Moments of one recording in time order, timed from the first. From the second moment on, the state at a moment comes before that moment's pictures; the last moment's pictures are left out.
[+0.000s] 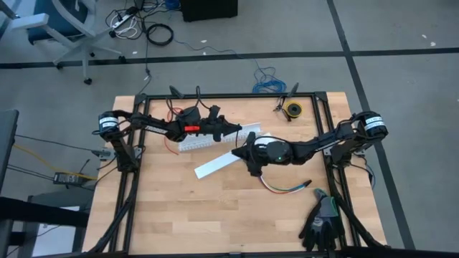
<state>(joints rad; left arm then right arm) 0.31 1.73 0.78 1.05 0.36 -0.87 0.15 1.57 0.70 0.66 0.37 -1.04</state>
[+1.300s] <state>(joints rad) 0.29 1.73 0.78 1.00 0.39 -1.14 0.18 1.57 0.70 0.63 0.59 -1.86</state>
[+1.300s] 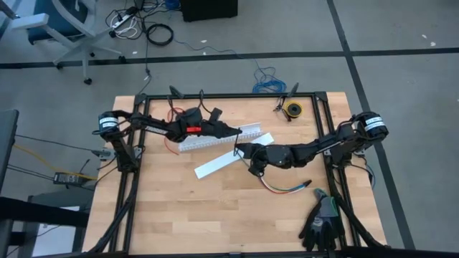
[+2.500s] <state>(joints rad) 0.26 1.73 0.88 1.00 0.30 -0.97 0.13 1.57 0.70 0.67 0.33 -1.32</state>
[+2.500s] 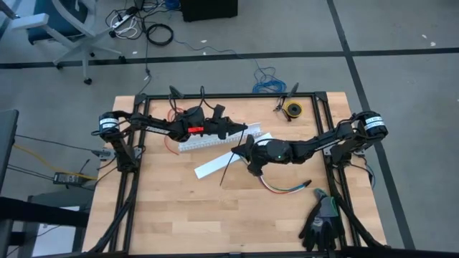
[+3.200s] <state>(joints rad) 0.28 1.73 0.87 1.01 0.29 -0.65 0.10 1.57 0.70 0.71 0.22 -0.51</state>
